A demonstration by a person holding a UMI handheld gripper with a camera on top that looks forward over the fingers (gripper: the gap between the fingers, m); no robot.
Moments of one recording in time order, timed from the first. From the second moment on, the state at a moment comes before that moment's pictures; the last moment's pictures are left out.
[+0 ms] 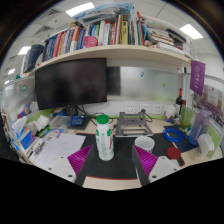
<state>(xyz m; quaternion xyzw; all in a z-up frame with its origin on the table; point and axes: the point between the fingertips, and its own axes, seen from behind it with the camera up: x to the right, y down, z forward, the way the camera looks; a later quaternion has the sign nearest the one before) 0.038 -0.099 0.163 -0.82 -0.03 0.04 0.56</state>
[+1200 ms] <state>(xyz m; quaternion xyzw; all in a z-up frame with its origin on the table) -0.017 0.050 0.108 -0.77 -0.05 0.04 0.63</state>
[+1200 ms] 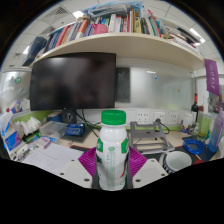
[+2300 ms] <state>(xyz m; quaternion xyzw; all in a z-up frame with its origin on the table) 0.056 0.040 0.136 -0.52 0.57 0.54 0.32</state>
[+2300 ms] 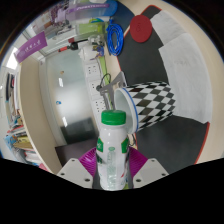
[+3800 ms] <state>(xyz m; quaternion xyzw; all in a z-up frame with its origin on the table) 0.352 0.031 0.091 -0.79 0.17 -0.12 0.58</state>
